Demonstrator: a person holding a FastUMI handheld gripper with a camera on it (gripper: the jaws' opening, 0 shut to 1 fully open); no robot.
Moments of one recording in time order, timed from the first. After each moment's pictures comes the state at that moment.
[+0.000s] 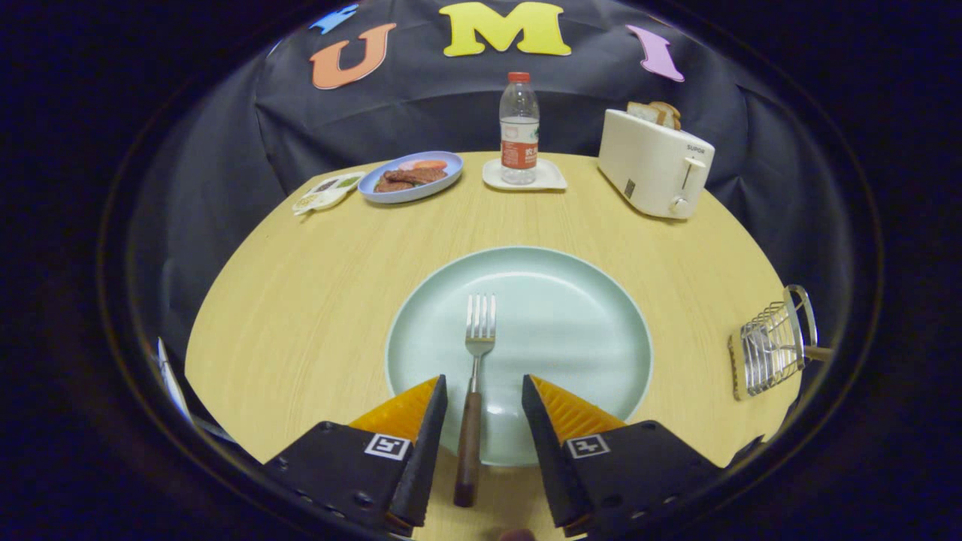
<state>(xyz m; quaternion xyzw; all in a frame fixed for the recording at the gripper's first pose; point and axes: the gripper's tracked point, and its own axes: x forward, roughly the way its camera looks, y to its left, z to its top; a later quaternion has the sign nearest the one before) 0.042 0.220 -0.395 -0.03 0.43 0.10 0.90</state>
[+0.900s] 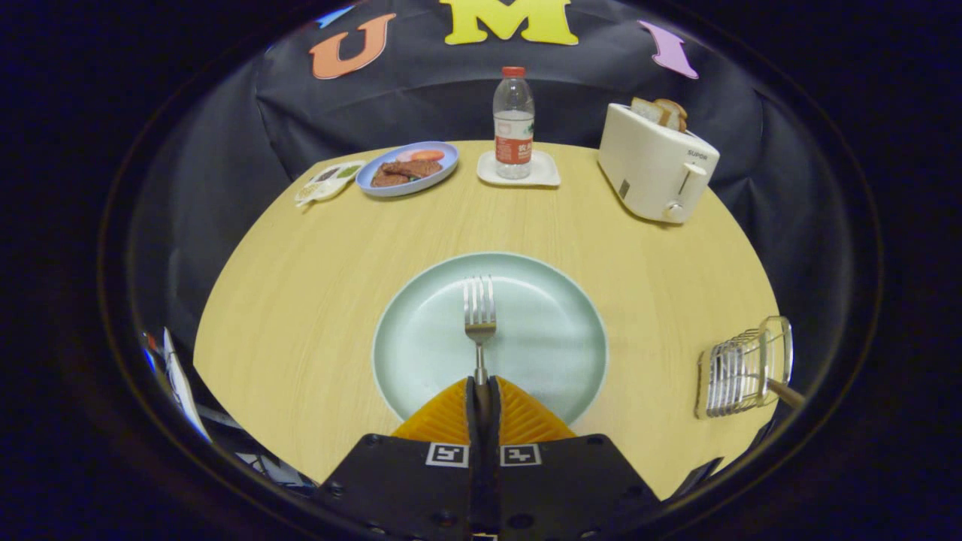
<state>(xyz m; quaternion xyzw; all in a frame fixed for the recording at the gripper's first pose) 0.049 0.183 -0.346 -0.05 0.47 0.11 0.88</state>
